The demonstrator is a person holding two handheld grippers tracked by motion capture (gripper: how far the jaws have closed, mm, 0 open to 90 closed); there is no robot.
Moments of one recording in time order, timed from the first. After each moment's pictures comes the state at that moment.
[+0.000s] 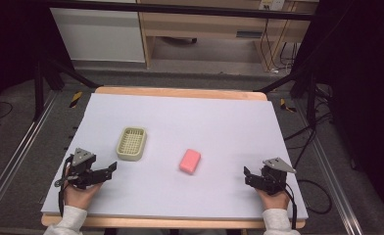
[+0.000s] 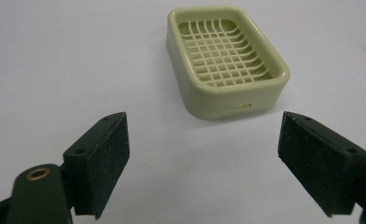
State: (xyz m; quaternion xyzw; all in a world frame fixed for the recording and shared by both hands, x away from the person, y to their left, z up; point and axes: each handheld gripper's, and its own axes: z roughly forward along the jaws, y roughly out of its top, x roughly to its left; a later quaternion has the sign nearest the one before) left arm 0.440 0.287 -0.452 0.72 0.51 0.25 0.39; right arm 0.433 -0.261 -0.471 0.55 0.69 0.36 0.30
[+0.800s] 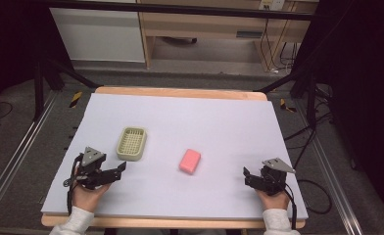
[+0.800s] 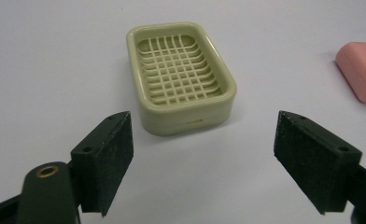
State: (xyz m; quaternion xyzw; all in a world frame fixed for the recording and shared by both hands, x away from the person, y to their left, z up) left arm 0.435 0.254 -0.437 0.73 0.49 0.24 0.40; right arm 0.433 -0.259 -0.472 0.55 0.69 0.36 0.30
